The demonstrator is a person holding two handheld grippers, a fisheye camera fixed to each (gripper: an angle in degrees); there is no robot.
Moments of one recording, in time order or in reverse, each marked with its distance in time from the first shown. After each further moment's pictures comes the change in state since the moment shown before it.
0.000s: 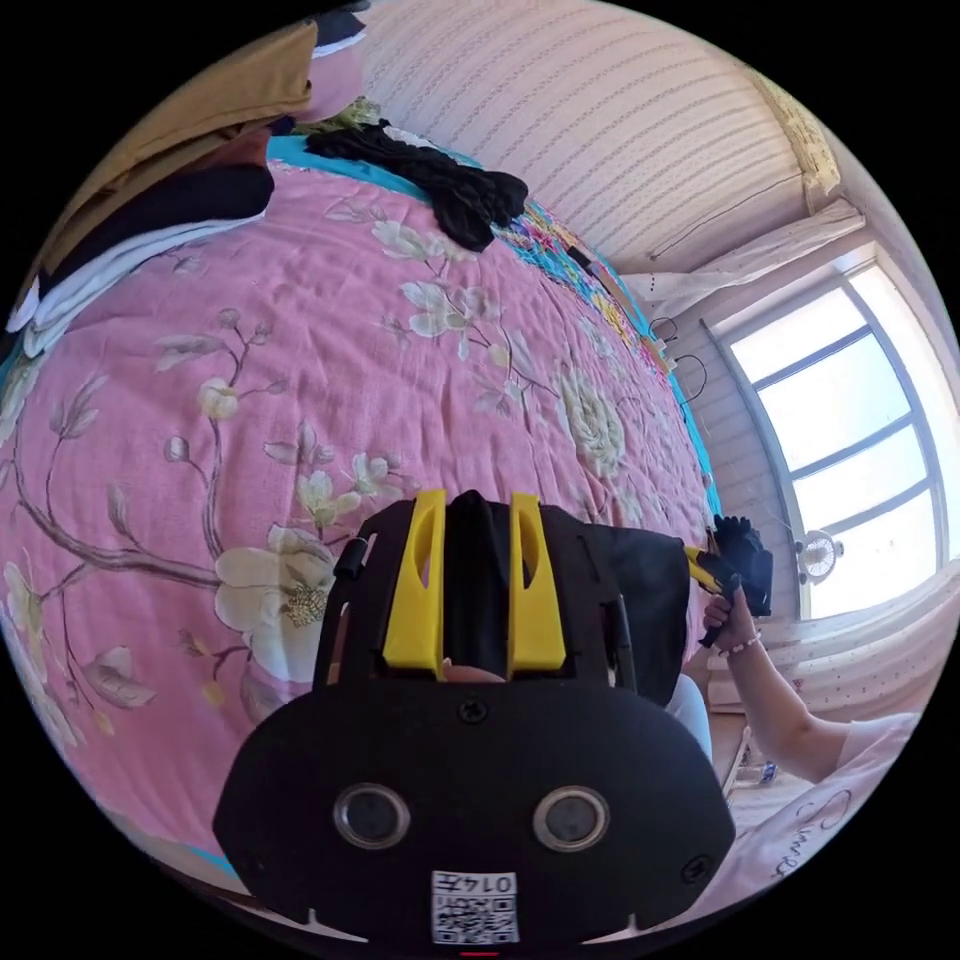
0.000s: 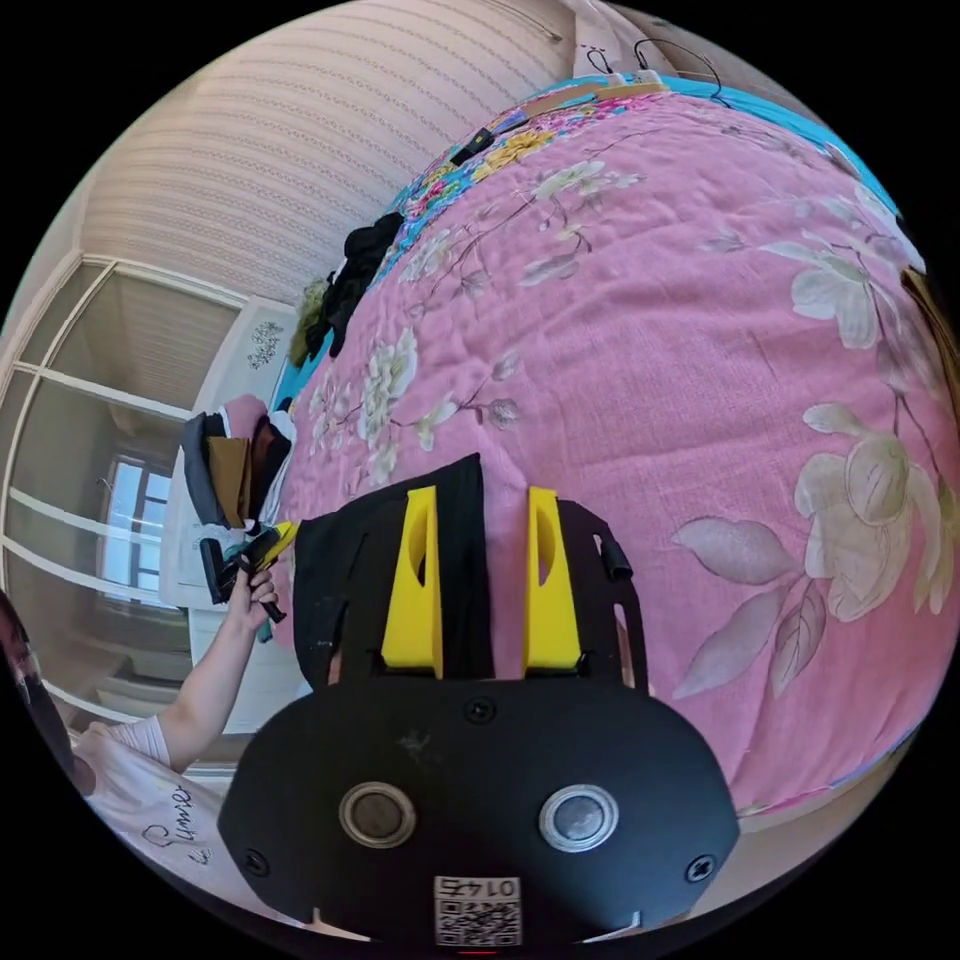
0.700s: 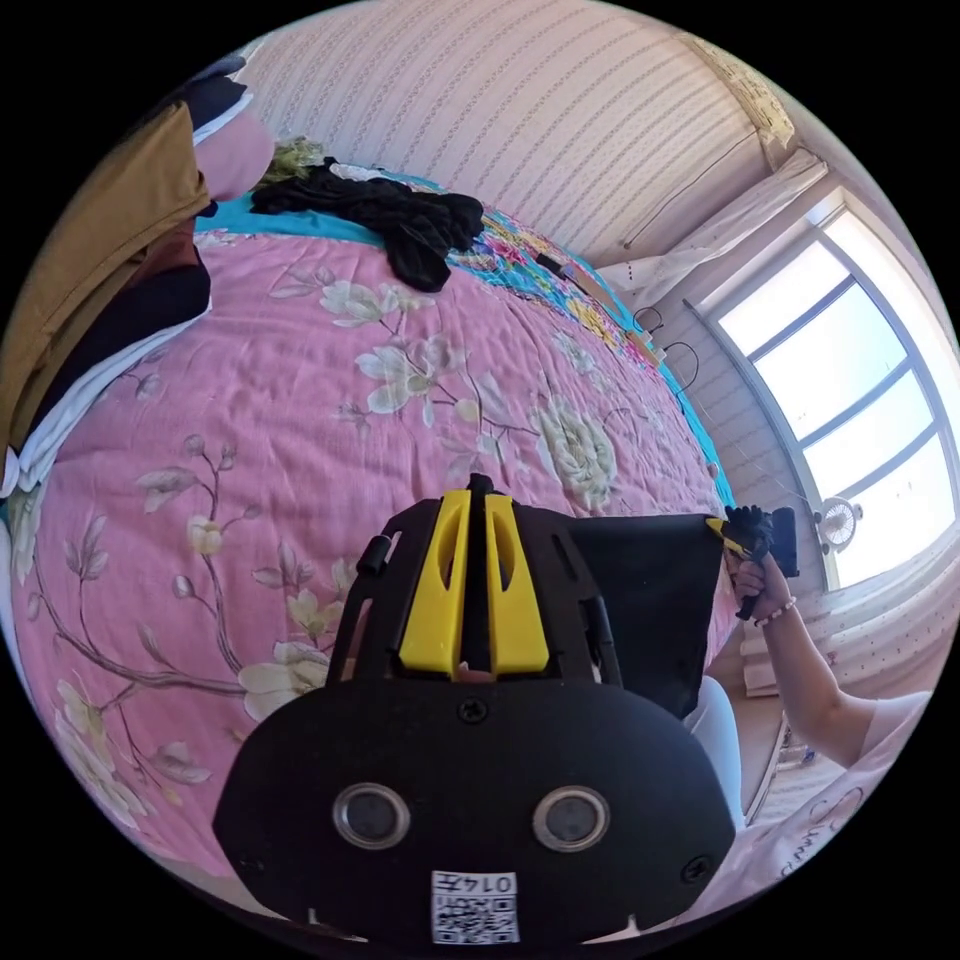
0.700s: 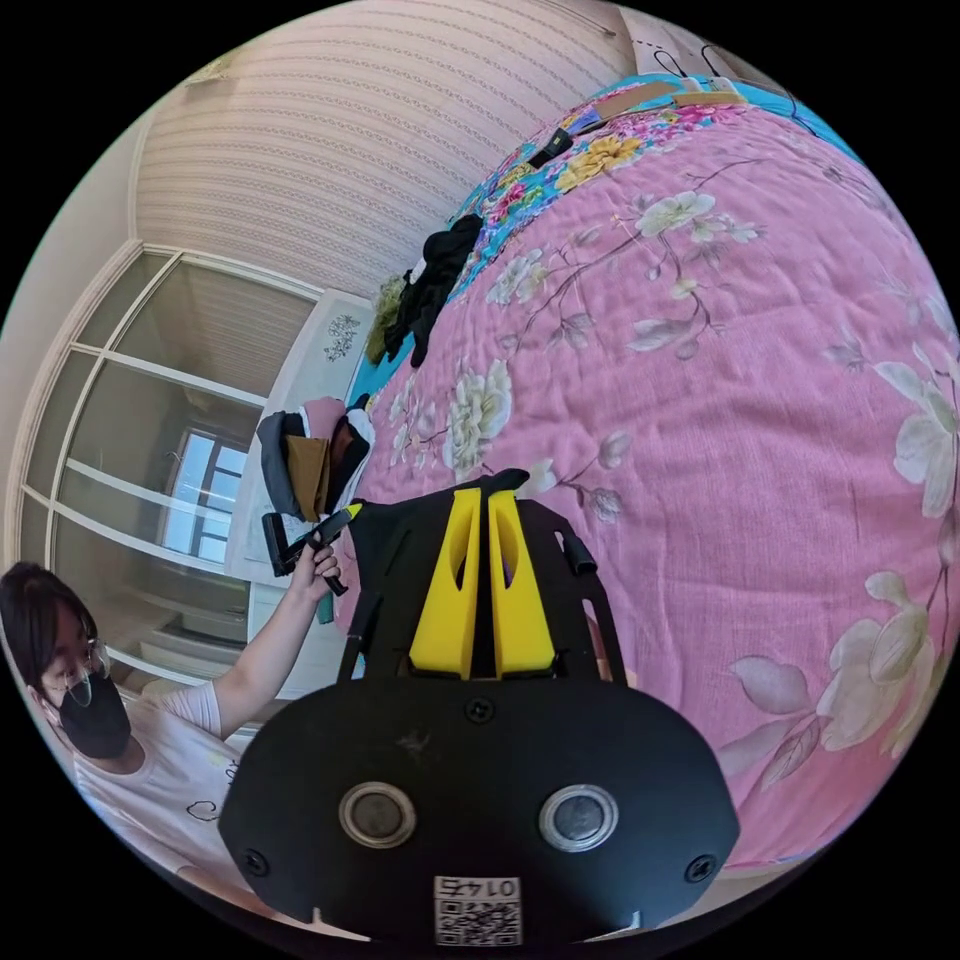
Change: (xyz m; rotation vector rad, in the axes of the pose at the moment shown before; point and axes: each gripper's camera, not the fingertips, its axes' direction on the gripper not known) left arm 0.058 -0.026 -0.003 0.067 -0.084 0.126; right arm -0.072 -0.062 0.003 -0.034 -0.208 -0.085
